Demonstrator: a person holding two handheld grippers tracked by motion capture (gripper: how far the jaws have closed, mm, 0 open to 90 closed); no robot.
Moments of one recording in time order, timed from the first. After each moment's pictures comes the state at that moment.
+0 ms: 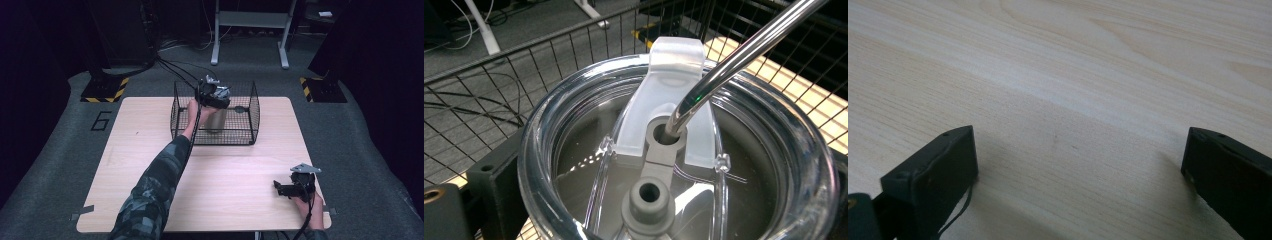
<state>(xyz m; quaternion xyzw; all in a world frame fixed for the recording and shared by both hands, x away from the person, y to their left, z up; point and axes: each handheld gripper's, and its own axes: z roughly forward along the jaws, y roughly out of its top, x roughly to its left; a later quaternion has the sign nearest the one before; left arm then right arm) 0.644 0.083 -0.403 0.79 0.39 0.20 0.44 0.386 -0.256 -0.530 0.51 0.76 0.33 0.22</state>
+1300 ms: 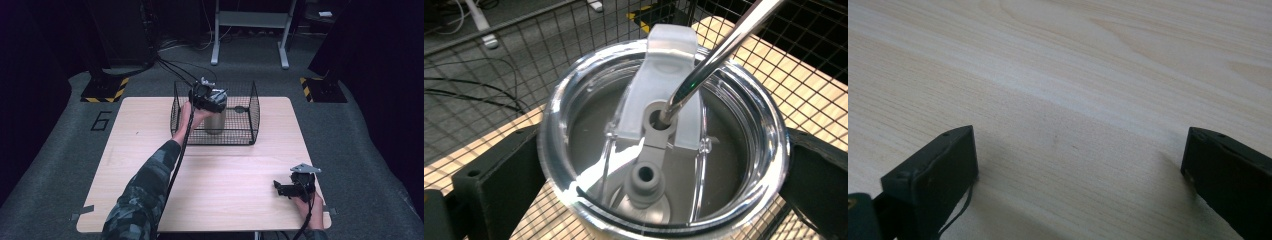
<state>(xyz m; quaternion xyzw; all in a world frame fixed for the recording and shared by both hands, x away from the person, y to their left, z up) 0.619 0.103 -0.389 0.80 0.39 0.19 0.41 0.385 -0.256 -0.530 0.51 0.76 0.33 0.22</state>
